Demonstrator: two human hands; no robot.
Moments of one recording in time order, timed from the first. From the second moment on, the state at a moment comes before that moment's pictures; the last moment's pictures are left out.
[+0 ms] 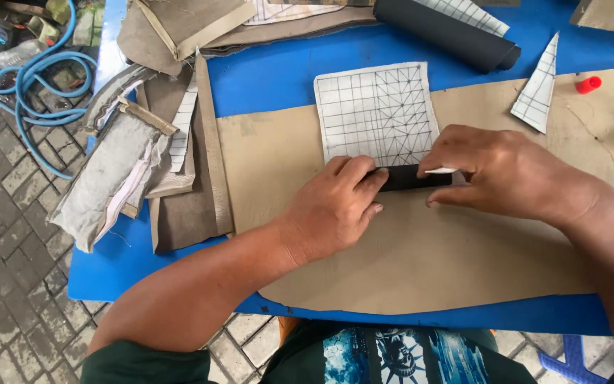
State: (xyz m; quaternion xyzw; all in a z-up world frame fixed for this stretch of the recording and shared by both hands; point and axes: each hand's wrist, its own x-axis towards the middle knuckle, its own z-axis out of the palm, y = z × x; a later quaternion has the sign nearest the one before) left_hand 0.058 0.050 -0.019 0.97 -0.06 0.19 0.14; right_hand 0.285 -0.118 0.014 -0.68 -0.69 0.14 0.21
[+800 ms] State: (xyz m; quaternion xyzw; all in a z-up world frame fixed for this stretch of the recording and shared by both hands) left_hand 0.063 0.072 -0.015 0.94 0.00 0.31 -0.13; right_hand 0.275 -0.106 -0.016 -0.68 -0.70 -0.19 0.13
